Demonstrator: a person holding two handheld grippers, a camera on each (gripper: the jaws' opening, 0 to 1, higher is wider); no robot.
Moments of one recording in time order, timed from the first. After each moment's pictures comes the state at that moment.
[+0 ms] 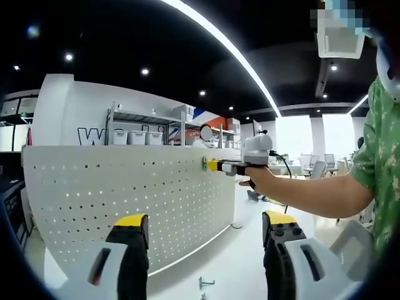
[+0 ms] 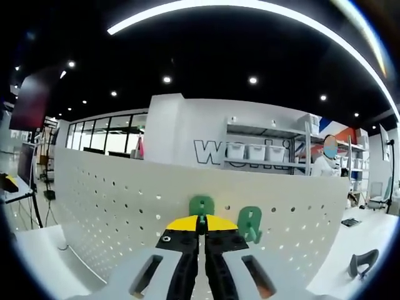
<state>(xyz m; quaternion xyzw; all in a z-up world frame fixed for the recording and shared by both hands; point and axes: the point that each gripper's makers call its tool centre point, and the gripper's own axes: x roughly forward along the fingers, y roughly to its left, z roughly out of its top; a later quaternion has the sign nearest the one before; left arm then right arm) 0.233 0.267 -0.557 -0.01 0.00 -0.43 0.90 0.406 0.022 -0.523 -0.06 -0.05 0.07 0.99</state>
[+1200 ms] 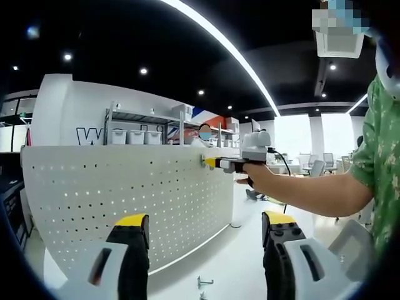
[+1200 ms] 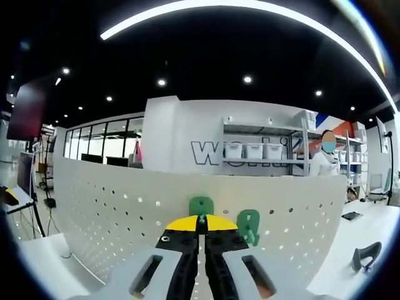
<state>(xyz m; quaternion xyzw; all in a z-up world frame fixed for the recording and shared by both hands) 0.230 0.264 -0.557 0.00 0.00 -0.43 0.90 0.405 0.019 -0.517 -0.03 -0.05 0.07 1.00</state>
